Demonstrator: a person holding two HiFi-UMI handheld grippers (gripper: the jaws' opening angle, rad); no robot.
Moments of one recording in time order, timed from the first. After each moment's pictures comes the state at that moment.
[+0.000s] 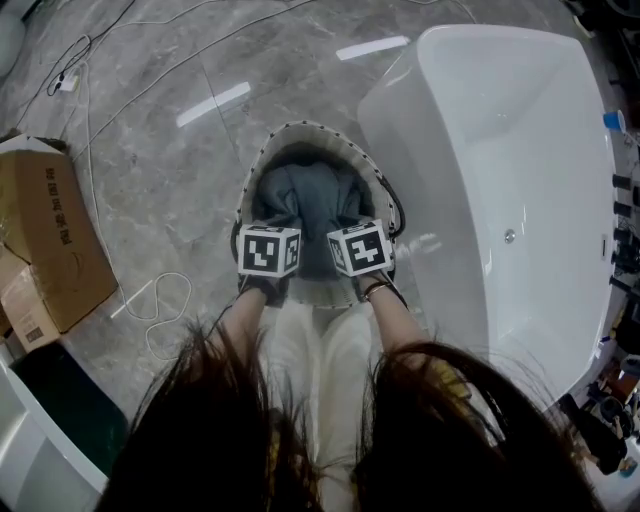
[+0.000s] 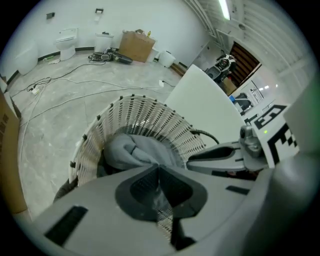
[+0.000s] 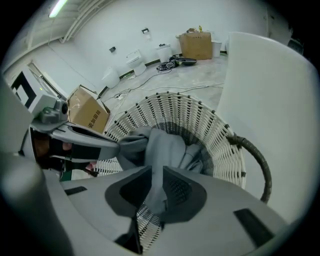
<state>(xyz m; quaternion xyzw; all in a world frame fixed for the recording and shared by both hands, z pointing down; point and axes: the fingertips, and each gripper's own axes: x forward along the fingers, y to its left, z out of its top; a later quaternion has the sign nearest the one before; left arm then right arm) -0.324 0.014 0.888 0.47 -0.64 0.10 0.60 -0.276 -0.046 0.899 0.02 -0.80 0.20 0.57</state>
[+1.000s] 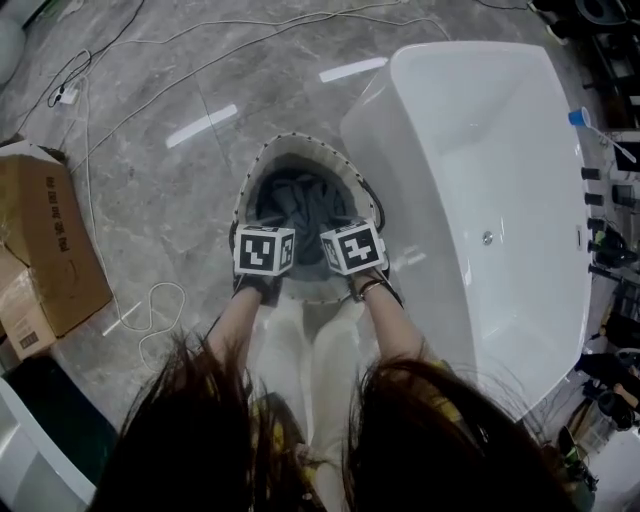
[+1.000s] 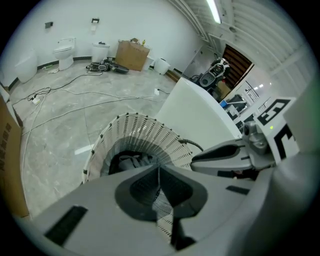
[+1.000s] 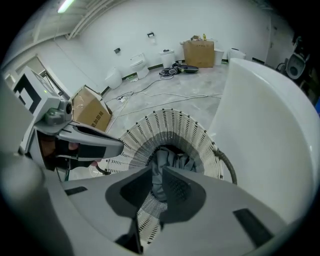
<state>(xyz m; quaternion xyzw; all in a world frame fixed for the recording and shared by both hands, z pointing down) -0.325 0.009 0.830 0.49 -0.66 0.09 0.56 -0.271 -0.050 0.832 0.03 -0.81 0.16 0.56</state>
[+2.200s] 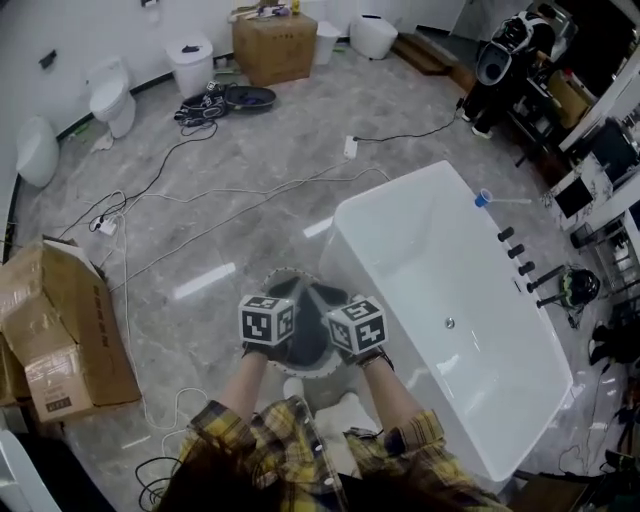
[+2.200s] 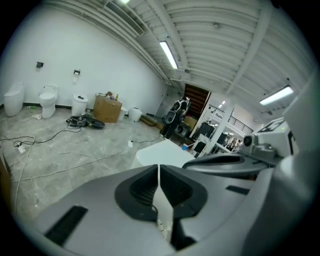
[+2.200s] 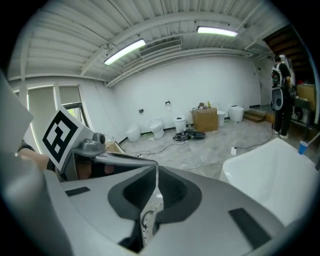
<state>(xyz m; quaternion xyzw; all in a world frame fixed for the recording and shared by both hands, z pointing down) -0.318 -0.026 0.480 0.61 -0.72 0.01 0.33 -0.290 -0.028 0.455 0.02 -0.96 0.13 0.26</state>
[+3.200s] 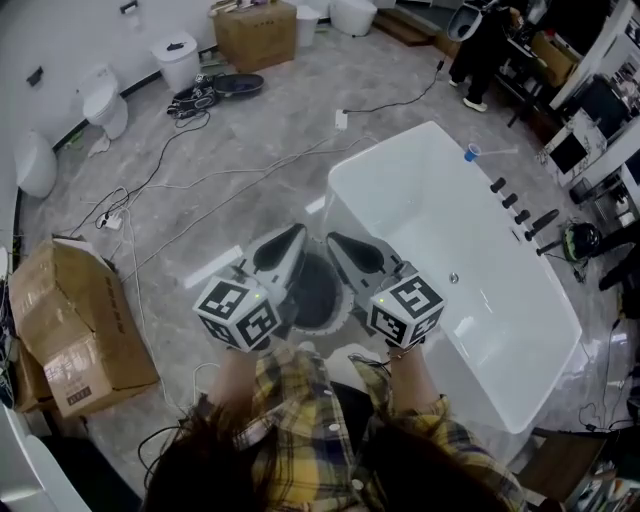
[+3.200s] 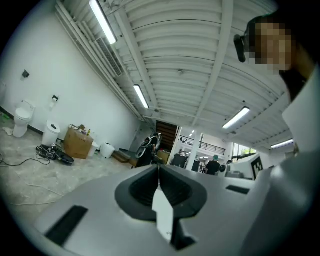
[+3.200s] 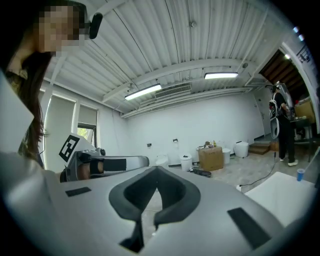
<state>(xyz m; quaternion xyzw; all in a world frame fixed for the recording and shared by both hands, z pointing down) -0.239 0.050 0.249 0.71 -0.68 -0.13 0.11 -0.199 0.031 0.254 0.01 -1.00 0.07 0.04</state>
